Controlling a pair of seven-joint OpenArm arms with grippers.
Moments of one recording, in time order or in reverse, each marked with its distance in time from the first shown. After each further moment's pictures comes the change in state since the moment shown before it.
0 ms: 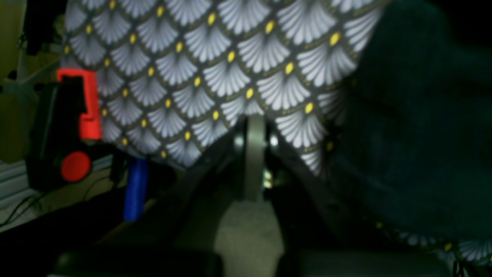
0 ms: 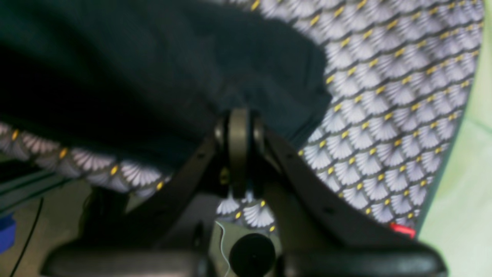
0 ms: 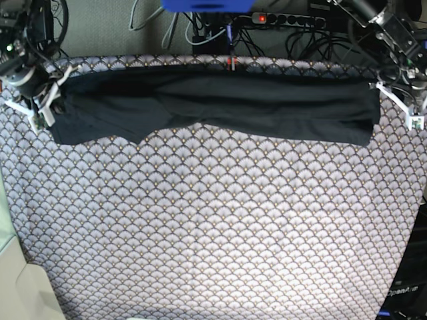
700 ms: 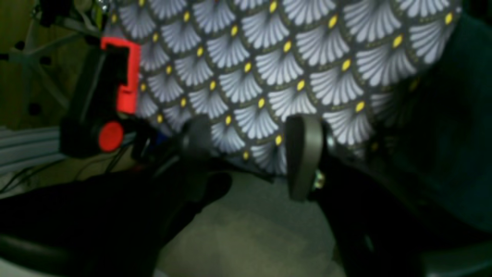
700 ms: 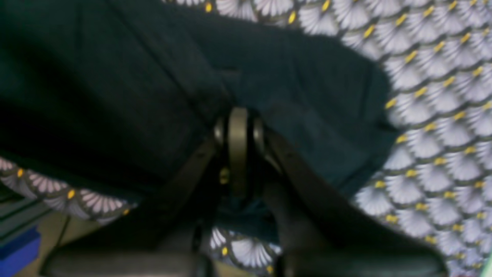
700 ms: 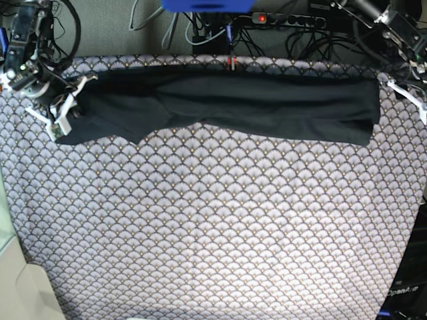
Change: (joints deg) left arm -1.5 0.2 -6.6 0.0 -0.2 0.1 -0.3; right arm 6.5 -0.3 -5.8 -14.2 0.1 0.0 3.9
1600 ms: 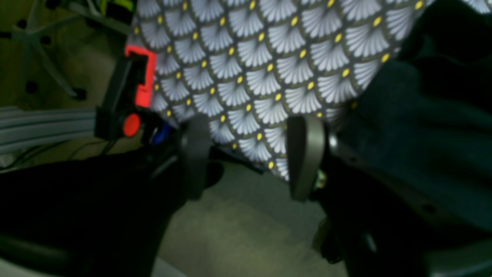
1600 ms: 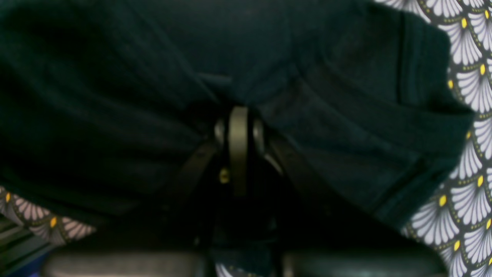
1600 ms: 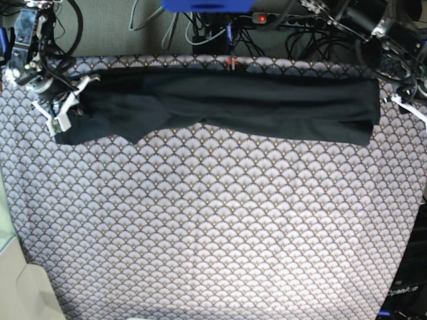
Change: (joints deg) left arm -5.9 2.7 0.2 12.5 -5.6 0.1 19.6; right arm 0.4 0.8 -1.9 -10.0 0.7 -0.7 9.6
